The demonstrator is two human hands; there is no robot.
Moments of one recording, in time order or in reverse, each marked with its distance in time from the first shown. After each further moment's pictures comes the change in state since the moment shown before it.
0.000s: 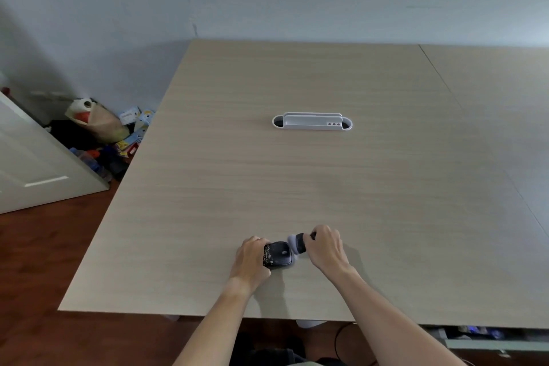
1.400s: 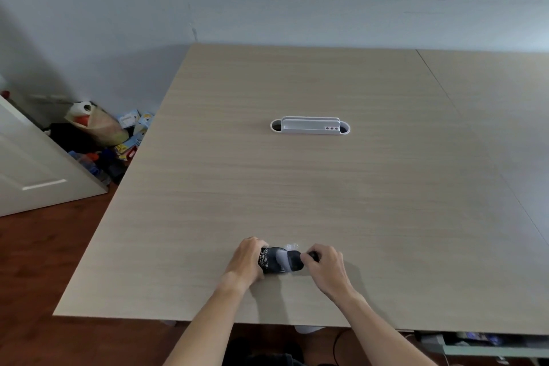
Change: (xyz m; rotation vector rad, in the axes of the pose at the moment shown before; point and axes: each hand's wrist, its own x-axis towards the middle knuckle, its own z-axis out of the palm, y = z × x) left_hand 0.007 0.005 -0.016 -0.013 -0.086 0.020; right_hand -0.022 0.029 0.007 0.195 0.004 -0.104
